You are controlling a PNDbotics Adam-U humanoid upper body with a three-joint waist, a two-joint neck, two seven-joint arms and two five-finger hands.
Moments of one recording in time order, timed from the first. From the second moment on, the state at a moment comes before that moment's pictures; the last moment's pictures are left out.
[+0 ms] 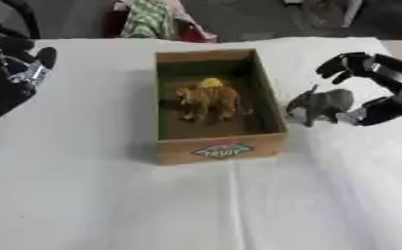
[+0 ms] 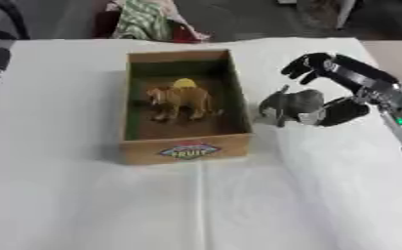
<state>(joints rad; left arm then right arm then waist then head) -0.44 0.41 0.06 -1.79 -0.10 0.25 0.05 -0.67 -0.68 0.23 -1.35 0.18 -0.26 0.43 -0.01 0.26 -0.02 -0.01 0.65</state>
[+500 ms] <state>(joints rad) -0.44 0.40 0.06 -1.79 -0.10 0.25 0.05 -0.67 -0.68 0.23 -1.33 0.21 -0.28 0.43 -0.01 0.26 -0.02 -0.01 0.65</state>
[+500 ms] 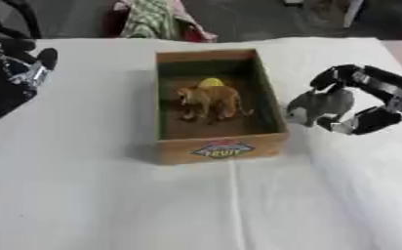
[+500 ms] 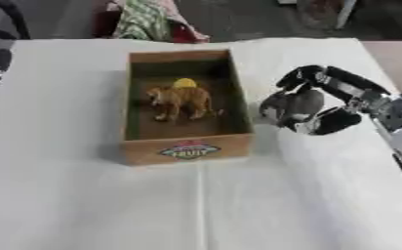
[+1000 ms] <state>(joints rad) -0.43 0.40 0.06 -1.79 -0.11 0.25 0.04 -0.67 -0.68 0.22 -1.28 0.36 -0.20 0.38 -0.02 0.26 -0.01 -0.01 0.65</state>
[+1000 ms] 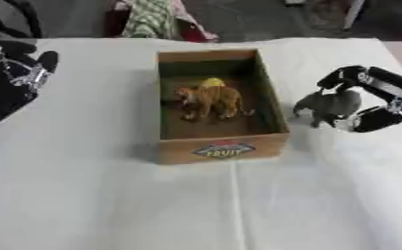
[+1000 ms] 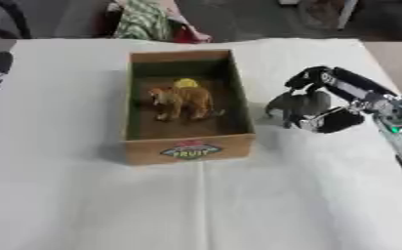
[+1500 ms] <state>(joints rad) -0.43 0.40 0.06 -1.79 -0.11 0.25 0.05 -0.66 -0.67 0.21 -1.24 0.50 -0.19 0.35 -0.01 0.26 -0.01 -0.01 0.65</state>
